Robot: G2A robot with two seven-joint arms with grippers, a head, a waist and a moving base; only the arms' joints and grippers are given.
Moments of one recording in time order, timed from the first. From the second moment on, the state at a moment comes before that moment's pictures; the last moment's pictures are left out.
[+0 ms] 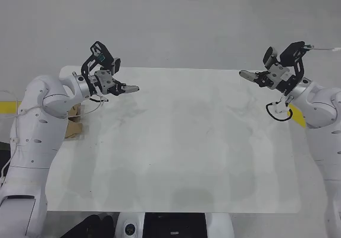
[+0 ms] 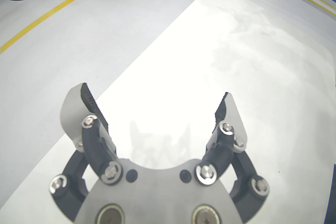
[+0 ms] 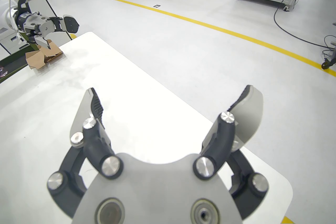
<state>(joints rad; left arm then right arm) 0.73 -1.06 -1.30 -1.27 0.86 -0.88 -0.54 -0.78 -1.01 1.35 -1.27 -0.80 -0.78 0.26</state>
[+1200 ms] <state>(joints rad) 0.63 -1.02 -1.50 -1.06 0.15 -0.50 -0.96 -0.78 -1.01 1.35 -1.27 -0.80 -0.78 0.26</state>
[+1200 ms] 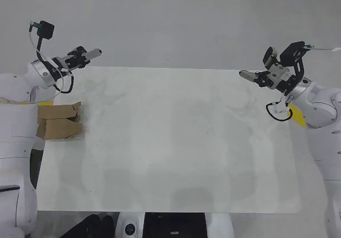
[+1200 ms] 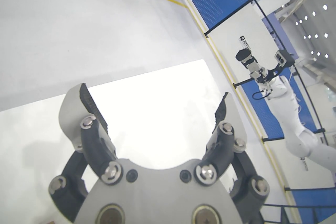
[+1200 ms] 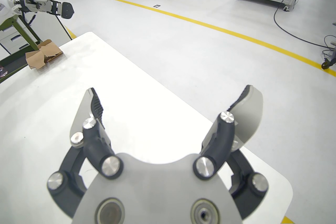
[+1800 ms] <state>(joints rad) 0.75 -0.90 -1.85 -0.96 0.18 -0.44 -0.90 -0.78 -1.01 1.35 -1.27 -0.80 -0.78 0.26</state>
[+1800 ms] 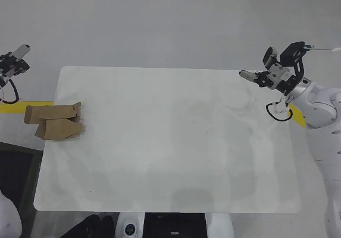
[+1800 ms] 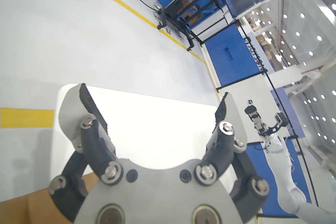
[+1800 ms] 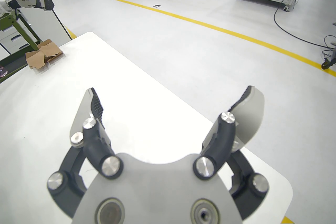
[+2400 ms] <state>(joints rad) 1.03 -0.84 -2.05 -1.03 0.19 -0.30 -0.90 -0.78 -1.01 1.35 -1.27 -0.80 -0.78 0.26</state>
